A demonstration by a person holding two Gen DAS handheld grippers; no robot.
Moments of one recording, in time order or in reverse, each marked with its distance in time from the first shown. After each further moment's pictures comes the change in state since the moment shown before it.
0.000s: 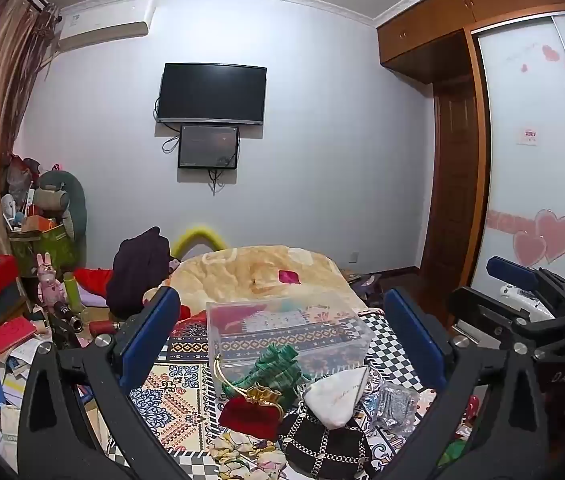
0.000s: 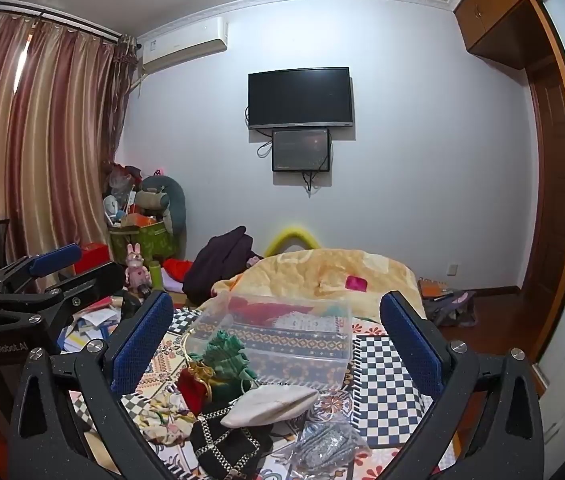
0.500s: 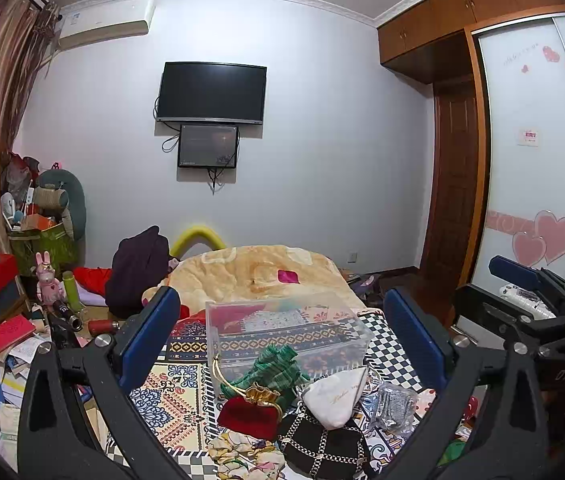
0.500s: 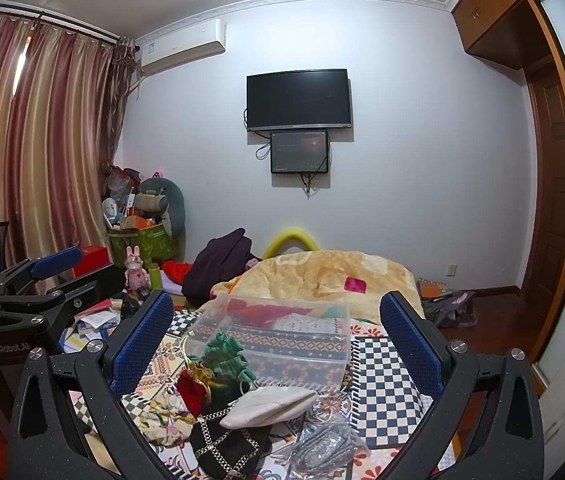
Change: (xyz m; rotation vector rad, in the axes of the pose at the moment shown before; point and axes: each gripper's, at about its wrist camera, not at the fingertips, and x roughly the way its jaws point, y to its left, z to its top) left arm 0.000 0.000 -0.001 0.001 -0.002 0.002; right arm 0.000 -0.002 0.000 0.006 -0.006 0.000
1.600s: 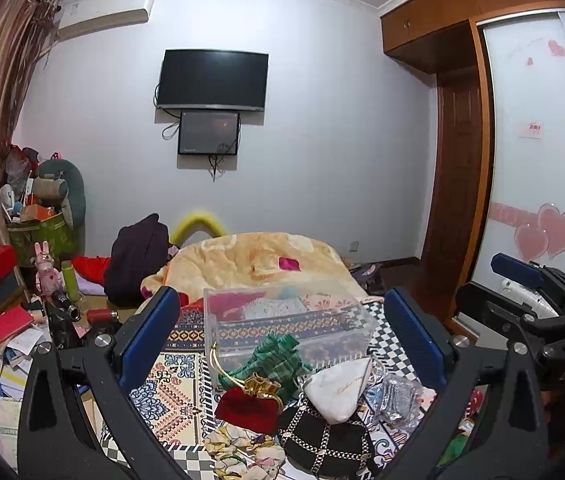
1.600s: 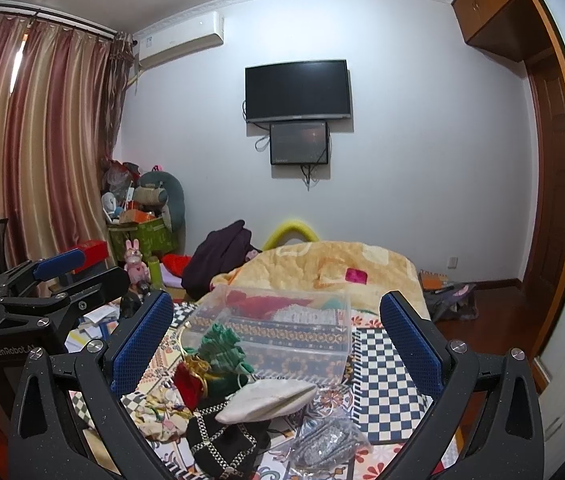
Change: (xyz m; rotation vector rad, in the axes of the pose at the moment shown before) left arm 0.019 0.001 -0.015 0.024 0.060 0.011; right arm 0.011 -0.006 -0.011 0.012 0.037 0.001
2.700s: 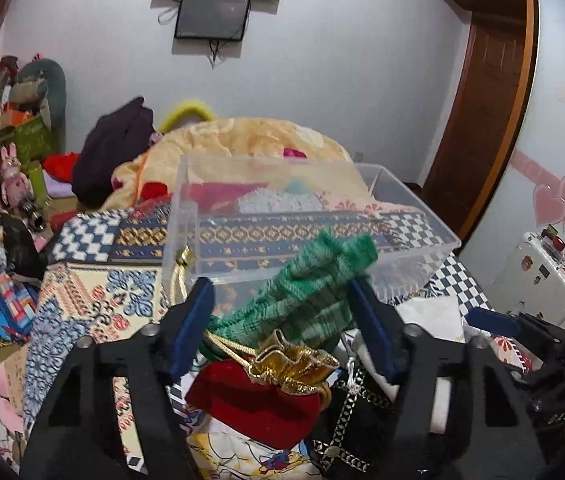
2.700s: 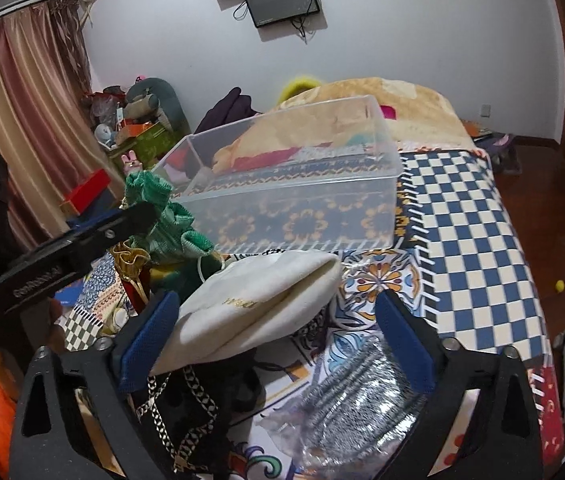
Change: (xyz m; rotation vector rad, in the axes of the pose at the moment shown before) left arm 0.155 0.037 -0.080 -0.122 0.370 -0.052; right arm 0.122 -0.037 -0.099 0.232 0.474 0.139
